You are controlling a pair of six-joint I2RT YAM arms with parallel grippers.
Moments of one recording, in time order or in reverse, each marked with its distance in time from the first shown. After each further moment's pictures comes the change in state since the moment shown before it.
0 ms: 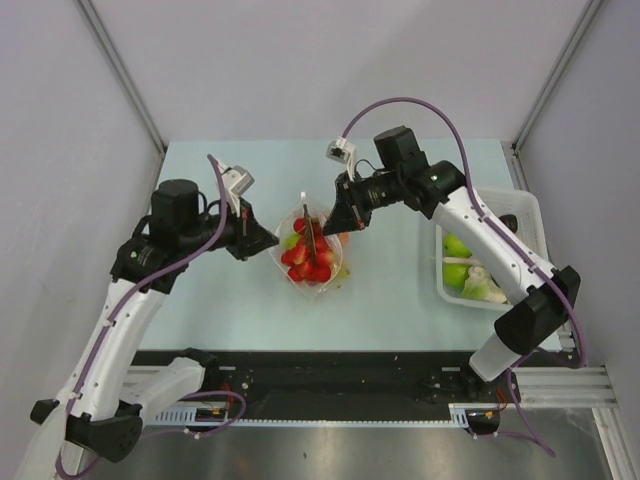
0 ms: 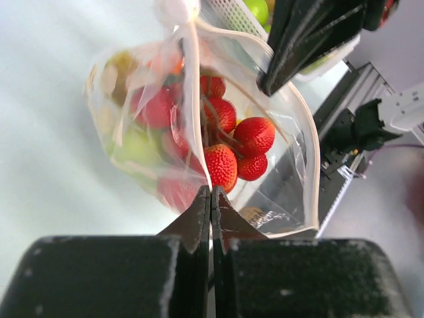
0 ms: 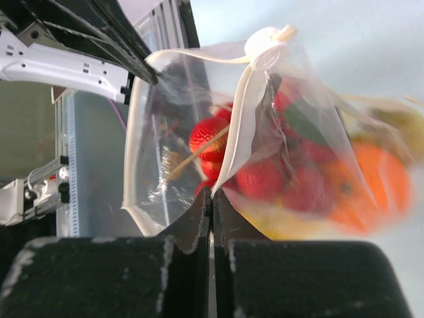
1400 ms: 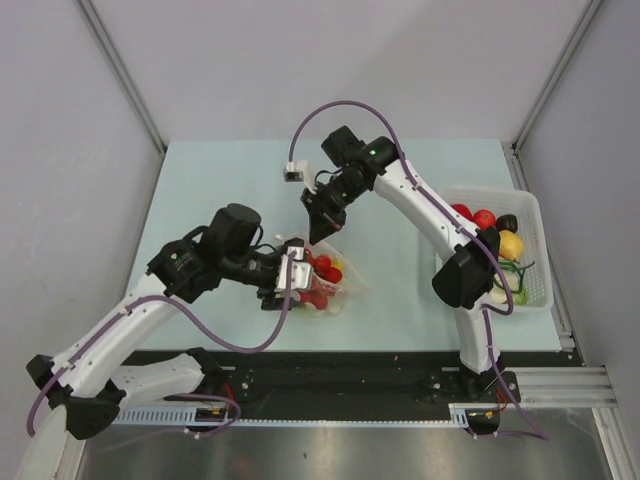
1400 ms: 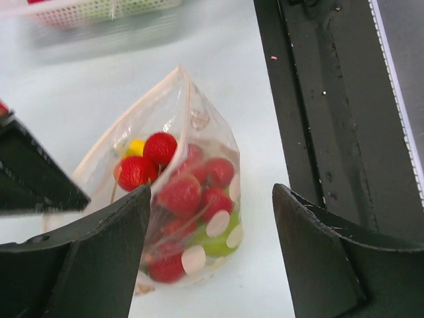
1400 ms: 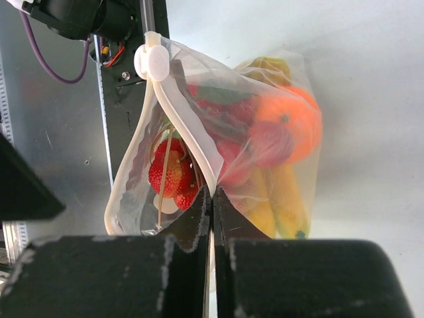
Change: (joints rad) left arm -0.376 0.048 -0.030 -0.184 0.076 0.941; right arm 0.085 0.472 0.528 -0.525 0.099 -0.461
